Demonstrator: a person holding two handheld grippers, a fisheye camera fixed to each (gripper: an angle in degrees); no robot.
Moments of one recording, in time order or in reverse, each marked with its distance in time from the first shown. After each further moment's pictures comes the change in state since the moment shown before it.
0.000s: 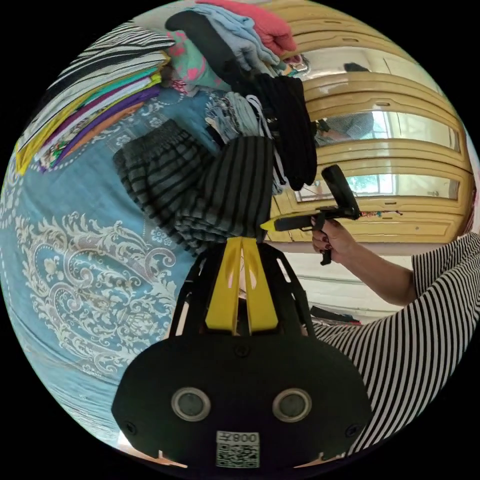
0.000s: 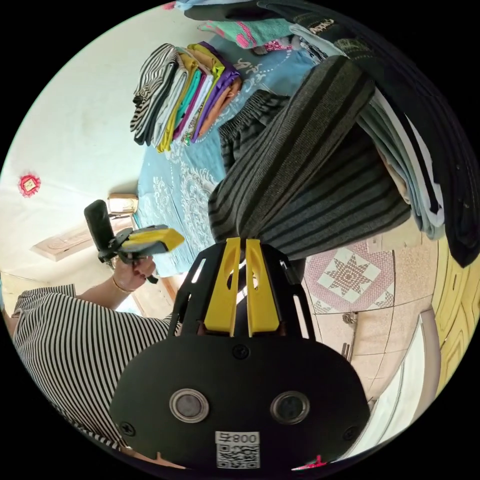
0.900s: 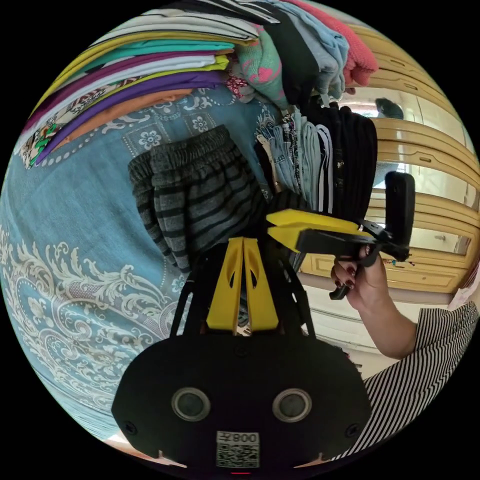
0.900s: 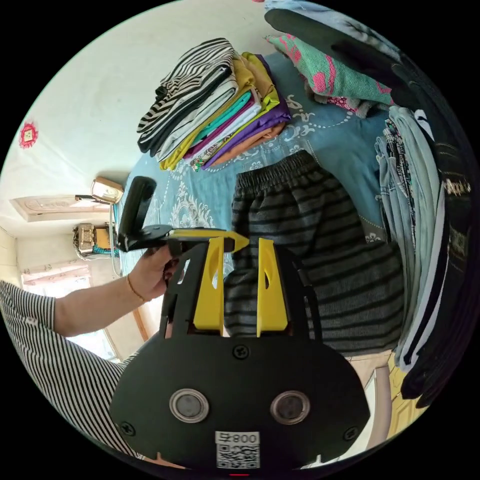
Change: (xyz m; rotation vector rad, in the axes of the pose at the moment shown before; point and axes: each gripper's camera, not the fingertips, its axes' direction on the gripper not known) left arm -0.097 -0.037 0.174 0.034 0.043 -0.118; right arm -0.121 -0.130 0.068 0.115 0.171 -0.236
